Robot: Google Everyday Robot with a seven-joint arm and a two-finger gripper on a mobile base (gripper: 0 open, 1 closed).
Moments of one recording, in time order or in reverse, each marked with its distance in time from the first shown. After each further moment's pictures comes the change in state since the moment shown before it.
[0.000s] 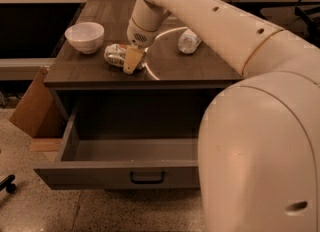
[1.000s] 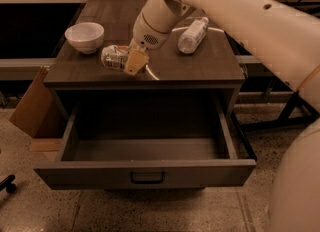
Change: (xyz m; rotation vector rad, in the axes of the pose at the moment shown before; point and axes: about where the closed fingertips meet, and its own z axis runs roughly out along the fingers) arm 0.001 0.056 -0.057 -0.008 -0.147 -0.091
